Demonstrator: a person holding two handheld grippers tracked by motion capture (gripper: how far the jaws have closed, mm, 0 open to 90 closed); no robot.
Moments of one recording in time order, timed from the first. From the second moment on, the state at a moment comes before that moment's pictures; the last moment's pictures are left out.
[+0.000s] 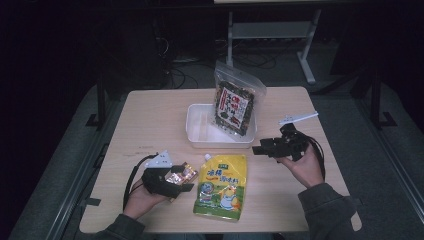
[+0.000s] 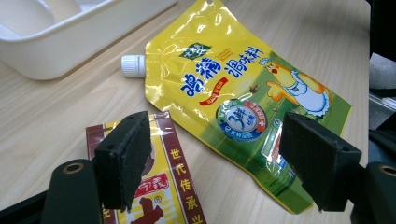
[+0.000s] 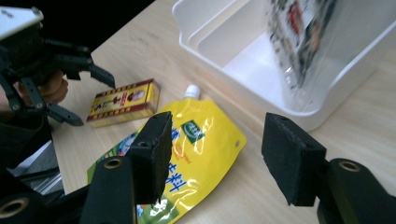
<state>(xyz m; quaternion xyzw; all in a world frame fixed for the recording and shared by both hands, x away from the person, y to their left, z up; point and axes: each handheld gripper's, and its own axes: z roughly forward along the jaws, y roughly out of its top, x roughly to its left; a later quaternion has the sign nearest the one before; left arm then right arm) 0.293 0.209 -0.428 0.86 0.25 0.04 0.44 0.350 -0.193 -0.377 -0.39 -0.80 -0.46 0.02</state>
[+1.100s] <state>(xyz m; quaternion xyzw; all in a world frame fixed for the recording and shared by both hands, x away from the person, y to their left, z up) 0.292 0.203 -0.430 0.87 0.25 0.03 0.43 0.362 -0.155 -0.449 -0.42 -0.82 -0.37 0.08</state>
